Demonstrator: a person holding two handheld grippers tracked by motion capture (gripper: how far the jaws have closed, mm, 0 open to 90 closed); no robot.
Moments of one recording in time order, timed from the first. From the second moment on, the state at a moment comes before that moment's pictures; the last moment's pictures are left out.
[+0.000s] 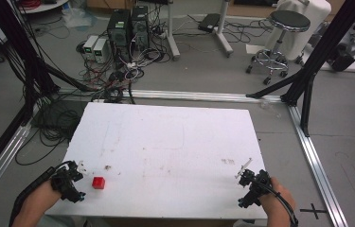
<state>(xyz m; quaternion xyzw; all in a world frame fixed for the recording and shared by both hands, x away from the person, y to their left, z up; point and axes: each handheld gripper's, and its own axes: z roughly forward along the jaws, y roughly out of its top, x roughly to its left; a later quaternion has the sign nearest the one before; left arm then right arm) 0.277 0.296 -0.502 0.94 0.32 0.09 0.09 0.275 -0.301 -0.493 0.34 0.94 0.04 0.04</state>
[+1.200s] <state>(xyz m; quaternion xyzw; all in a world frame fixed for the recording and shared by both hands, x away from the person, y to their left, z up) 0.297 0.286 -0.486 0.98 0.18 0.06 0.07 0.275 -0.301 -0.492 0.34 0.94 0.05 0.05</state>
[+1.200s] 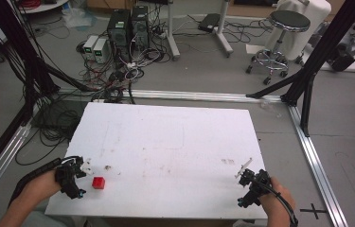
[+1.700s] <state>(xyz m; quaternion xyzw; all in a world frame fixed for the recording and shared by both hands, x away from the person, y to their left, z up) 0.307 0.273 -0.484 0.99 0.11 0.04 0.06 0.275 -0.301 -0.492 0.34 0.94 0.05 0.05</state>
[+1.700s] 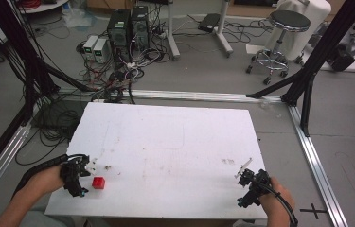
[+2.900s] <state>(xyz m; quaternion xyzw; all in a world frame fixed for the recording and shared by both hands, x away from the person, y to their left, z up) 0.320 0.237 -0.500 1.00 -0.02 0.01 0.03 0.276 -0.298 -0.493 0.33 0.94 0.05 0.05</state>
